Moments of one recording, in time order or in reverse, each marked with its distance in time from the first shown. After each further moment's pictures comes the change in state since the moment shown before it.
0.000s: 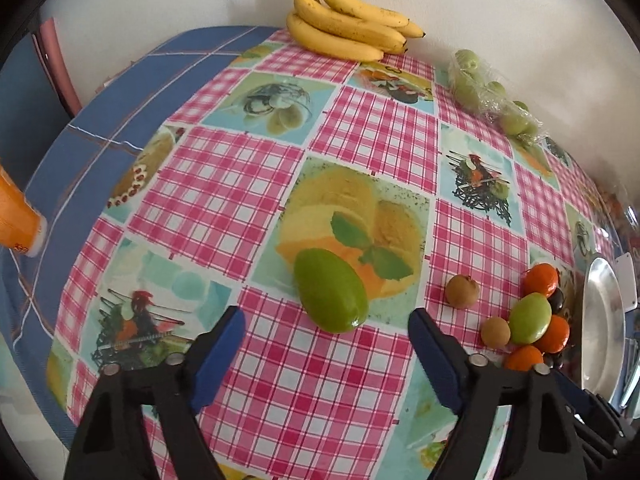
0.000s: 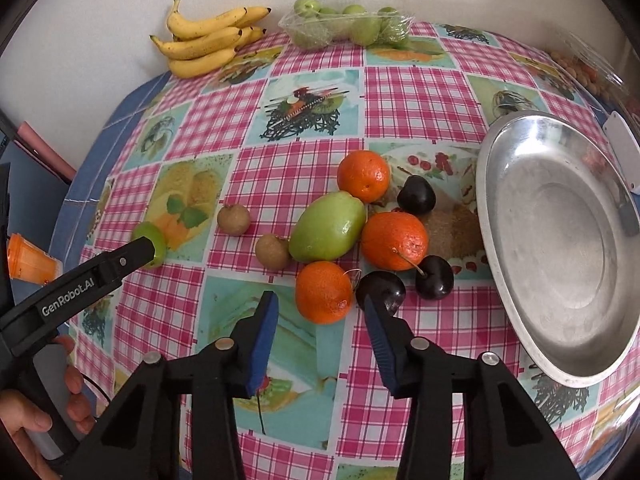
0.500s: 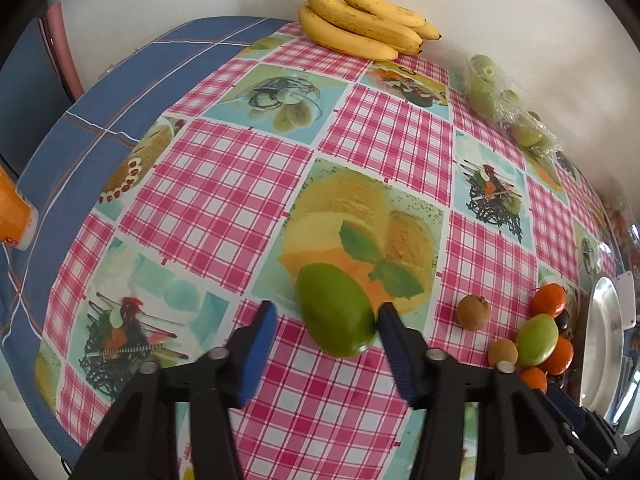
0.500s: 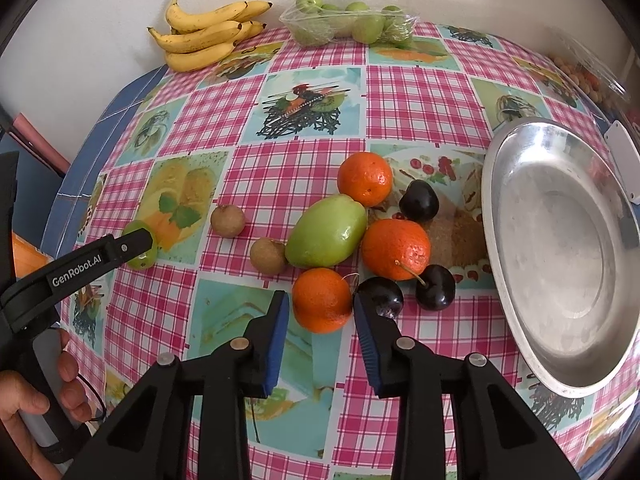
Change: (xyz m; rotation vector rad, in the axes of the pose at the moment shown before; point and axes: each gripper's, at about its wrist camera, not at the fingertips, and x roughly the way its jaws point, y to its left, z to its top) left arm 0.015 0.008 0.009 -0.040 0.004 -0.010; right arm 0.007 0.004 0.004 -0.021 0.002 -0.022
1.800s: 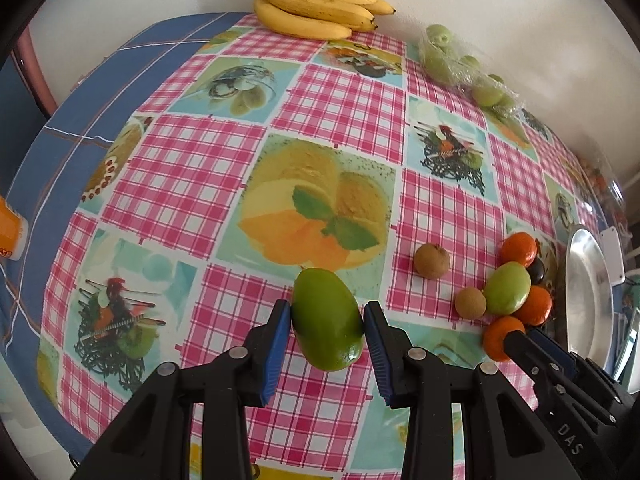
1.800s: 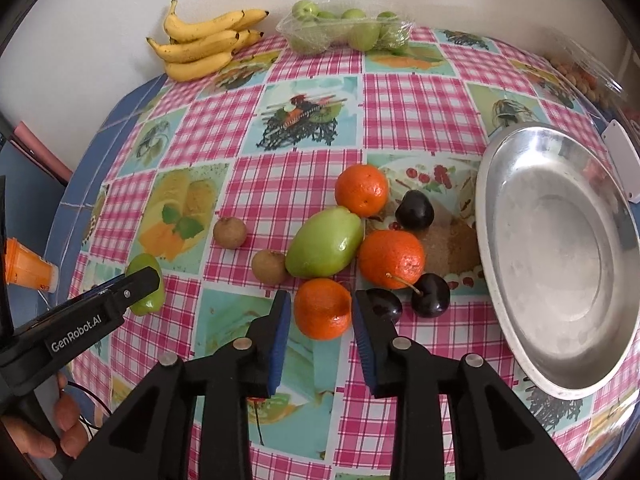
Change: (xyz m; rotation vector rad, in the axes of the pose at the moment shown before) left arm -0.016 -0.020 -0.016 0.108 0.071 -0.051; right arm -0.003 -0.004 0.004 0.007 -0.001 0.001
